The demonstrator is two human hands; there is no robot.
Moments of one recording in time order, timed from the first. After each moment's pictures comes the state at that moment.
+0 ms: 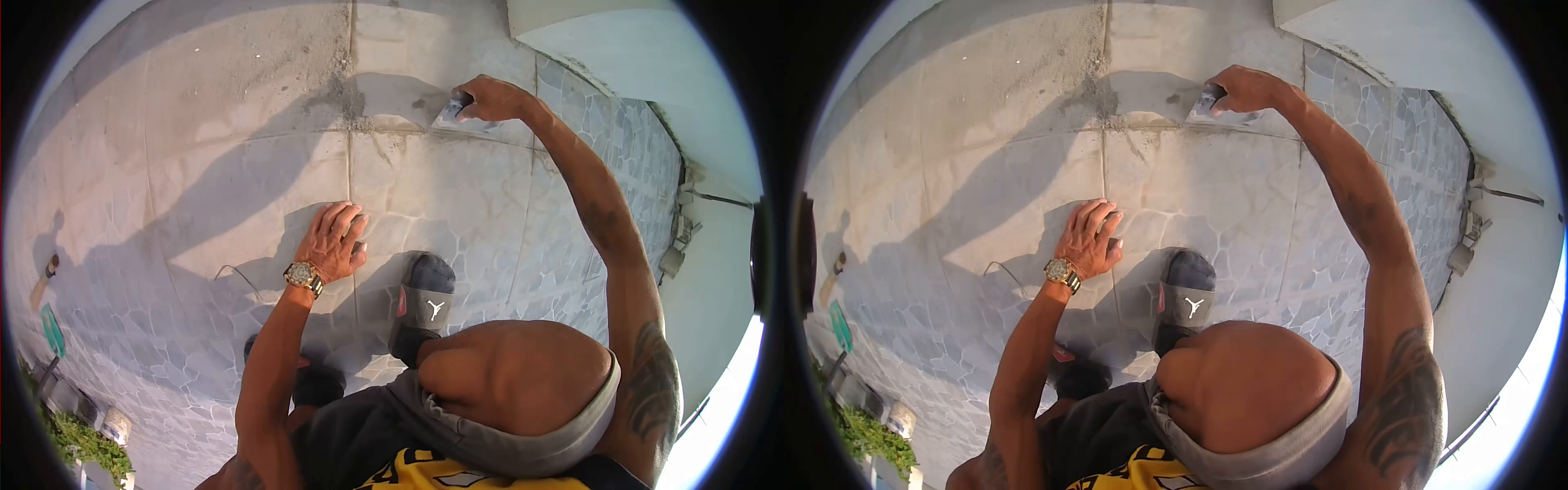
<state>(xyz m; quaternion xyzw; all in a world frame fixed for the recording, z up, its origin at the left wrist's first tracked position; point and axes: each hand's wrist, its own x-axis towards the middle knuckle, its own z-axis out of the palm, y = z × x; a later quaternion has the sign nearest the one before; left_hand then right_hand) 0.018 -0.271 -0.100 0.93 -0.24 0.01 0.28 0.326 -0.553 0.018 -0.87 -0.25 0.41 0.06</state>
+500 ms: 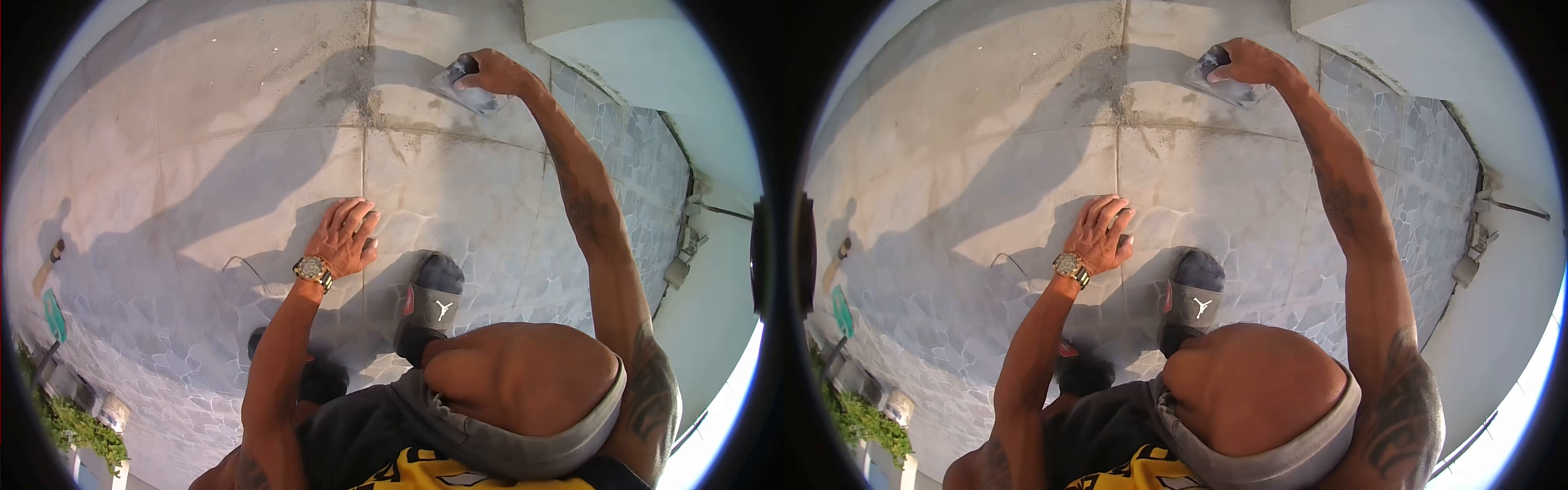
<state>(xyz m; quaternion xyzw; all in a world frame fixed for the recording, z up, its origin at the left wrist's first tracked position) 0.012 -0.269 -0.101 0.93 -0.24 0.01 0.27 0.365 -0.537 -0.003 -0.90 -0.17 0.37 0.15</state>
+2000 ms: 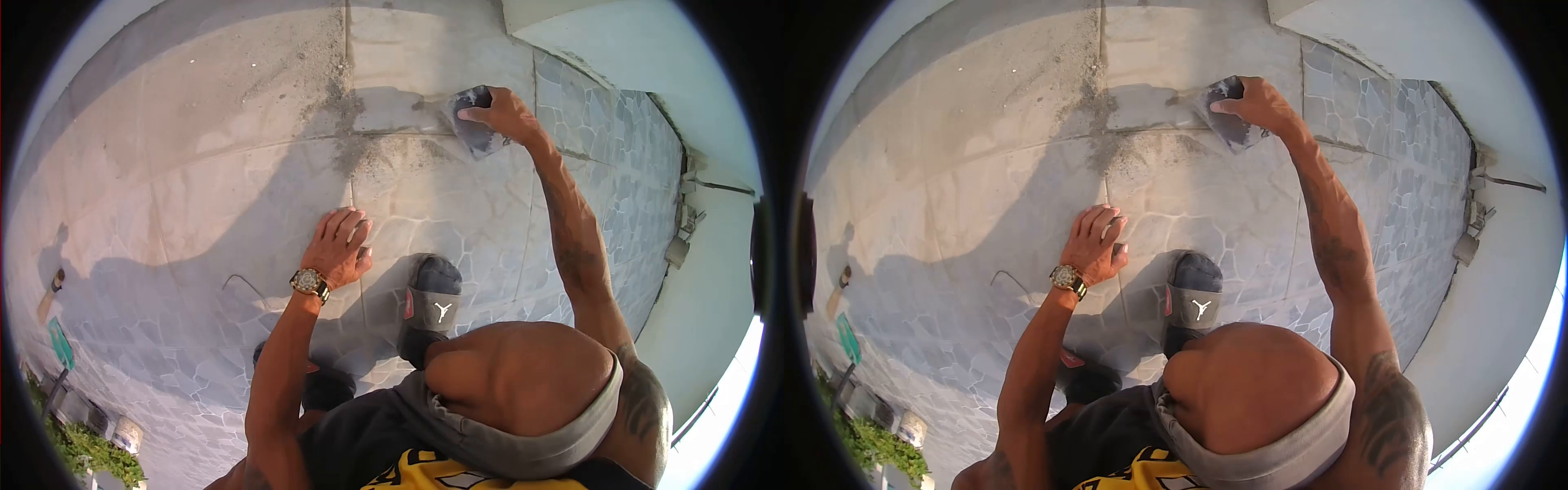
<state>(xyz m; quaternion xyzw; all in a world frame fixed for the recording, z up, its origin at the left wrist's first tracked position) 0.019 -0.269 -0.099 0.93 -0.25 -0.01 0.27 0.282 -0.576 0.005 -0.94 -0.03 0.26 0.23</state>
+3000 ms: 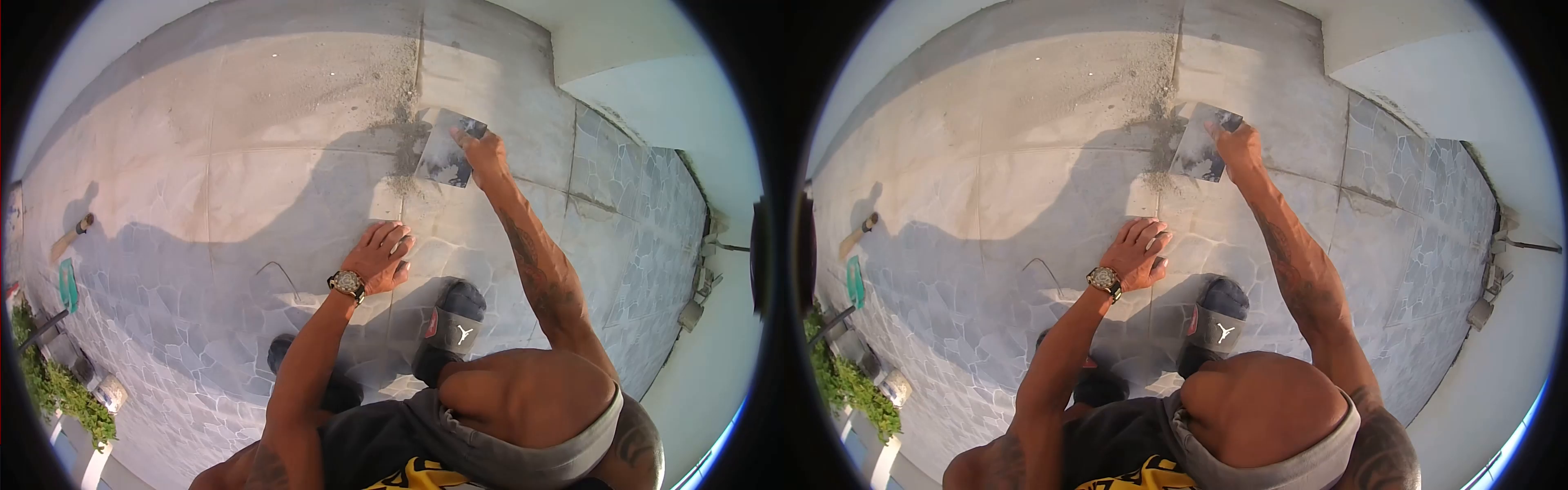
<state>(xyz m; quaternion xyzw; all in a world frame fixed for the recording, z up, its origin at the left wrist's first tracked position) 0.018 -0.271 -0.095 0.93 -0.24 -0.01 0.28 0.247 -0.465 -0.061 -0.76 0.18 0.17 0.60</state>
